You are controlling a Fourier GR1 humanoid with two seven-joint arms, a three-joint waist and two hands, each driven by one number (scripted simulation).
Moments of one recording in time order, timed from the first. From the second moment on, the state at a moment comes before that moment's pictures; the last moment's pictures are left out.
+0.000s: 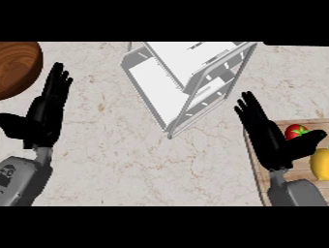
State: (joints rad) left arm -0.29 0.42 -0.23 -1.43 0.36 0.37 -0.09; right arm -0.14 -0.22 0.20 -1.45 -0.44 -0.07 -0.02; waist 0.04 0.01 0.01
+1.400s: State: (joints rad) left arm -0.17 0.38 -0.37 -1.34 0.34 0.15 -0.14; right arm -0.29 -0.77 0.21 -1.21 0.18 -0.48 0.64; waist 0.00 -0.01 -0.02
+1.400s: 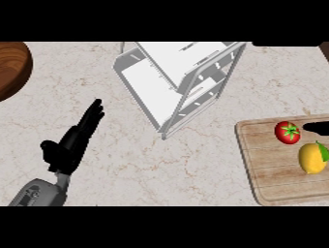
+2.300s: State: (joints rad) left arm -0.17 0.35 -0.36 -1.33 0.33 0.14 -0.14; right arm -0.48 -0.92 0.40 -1.53 0.14 0.00 1.23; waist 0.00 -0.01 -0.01
